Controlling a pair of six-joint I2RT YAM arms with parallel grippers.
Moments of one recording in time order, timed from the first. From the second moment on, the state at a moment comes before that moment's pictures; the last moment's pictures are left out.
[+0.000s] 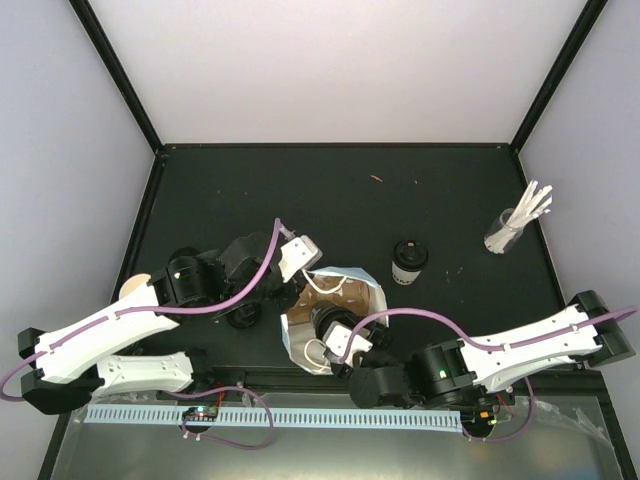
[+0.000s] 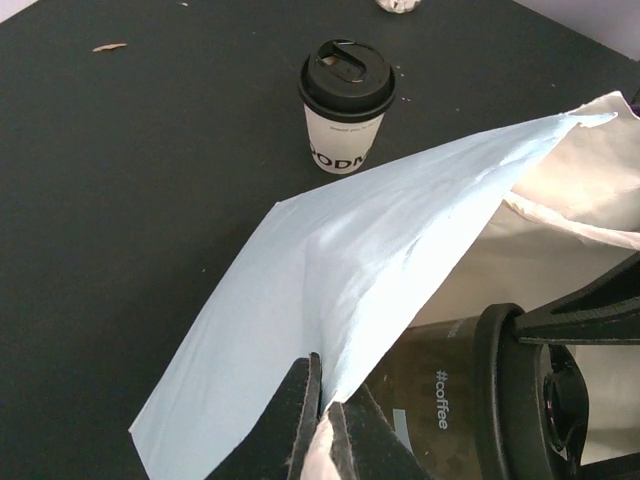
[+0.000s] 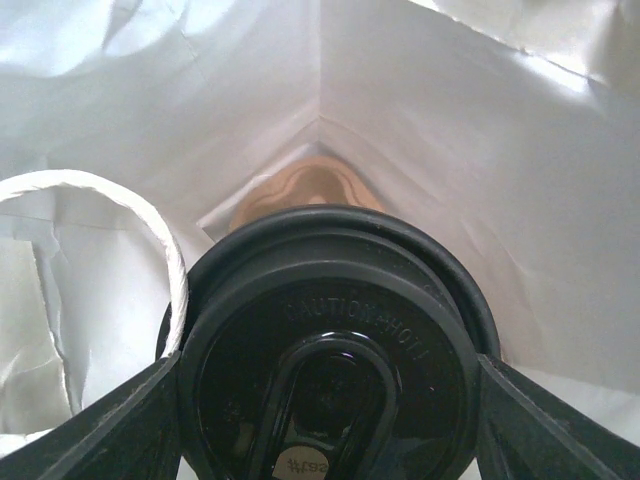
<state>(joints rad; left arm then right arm) -1.10 1.02 1.20 -0.88 -0.11 -0.19 1.81 1.09 0.82 -0.59 0.89 0.25</state>
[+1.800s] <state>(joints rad) -1.12 0.84 1.14 -0.87 0.10 -0.18 1.67 1.24 0.81 -0.51 0.63 -0.12</state>
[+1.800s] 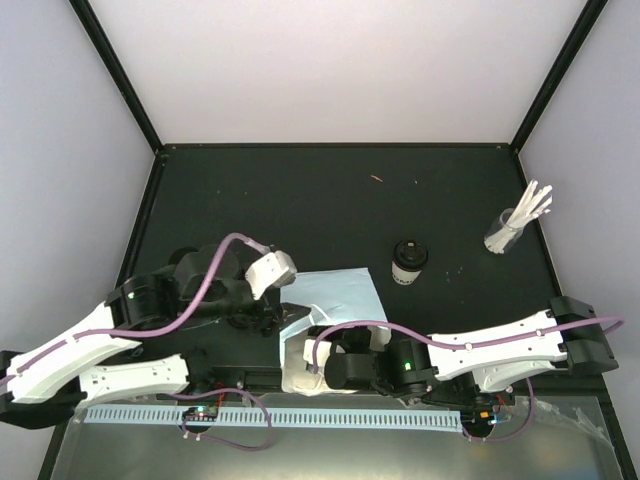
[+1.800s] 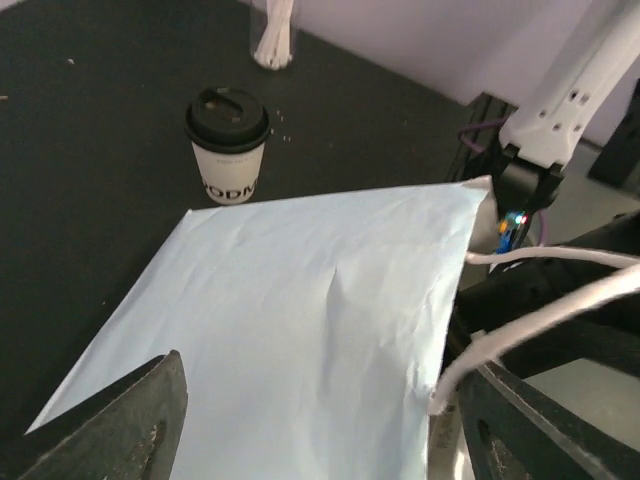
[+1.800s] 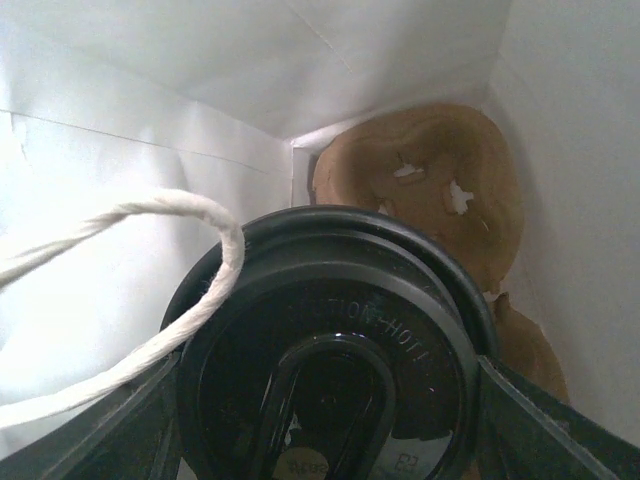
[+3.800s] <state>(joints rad) -0.33 1.54 0.93 -0.49 0.62 -0.32 1.57 1.30 0.81 -0.37 0.58 -0.29</state>
